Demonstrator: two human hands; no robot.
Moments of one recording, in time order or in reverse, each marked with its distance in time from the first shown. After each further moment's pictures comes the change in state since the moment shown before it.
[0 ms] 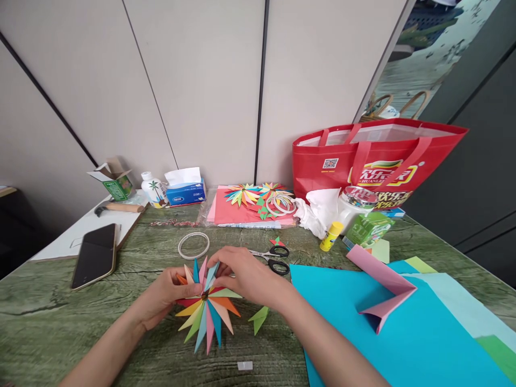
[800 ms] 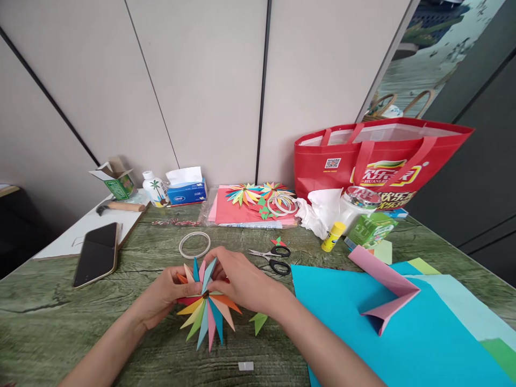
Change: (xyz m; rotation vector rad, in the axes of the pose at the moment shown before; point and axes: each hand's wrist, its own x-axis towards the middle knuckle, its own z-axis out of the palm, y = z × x) left_hand 0.000 -0.001 -0.002 0.000 0.008 0.002; right_hand 0.000 -0.001 0.012 0.059 -0.034 0.084
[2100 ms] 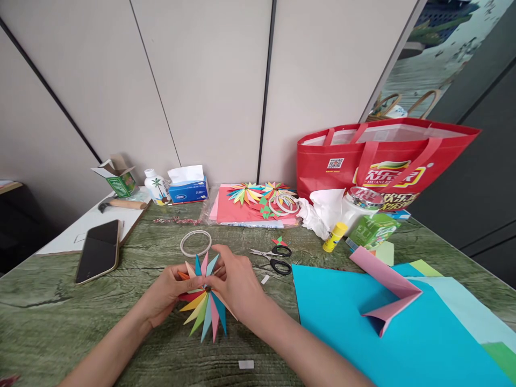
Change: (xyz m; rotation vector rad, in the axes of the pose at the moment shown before) left_hand 0.000 -0.002 0.006 -0.054 0.097 0.040; right_hand 0.009 0.009 0.030 -0.058 0.350 0.159
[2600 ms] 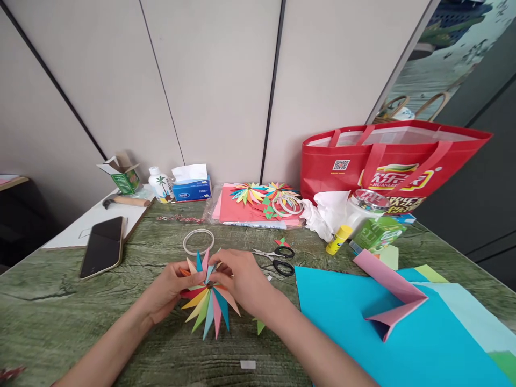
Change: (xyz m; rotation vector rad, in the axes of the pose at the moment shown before) left_hand 0.001 -0.001 -0.003 -0.058 -0.011 -0.025; right_hand 0.002 -0.002 -0.014 0.066 -0.117 -0.155
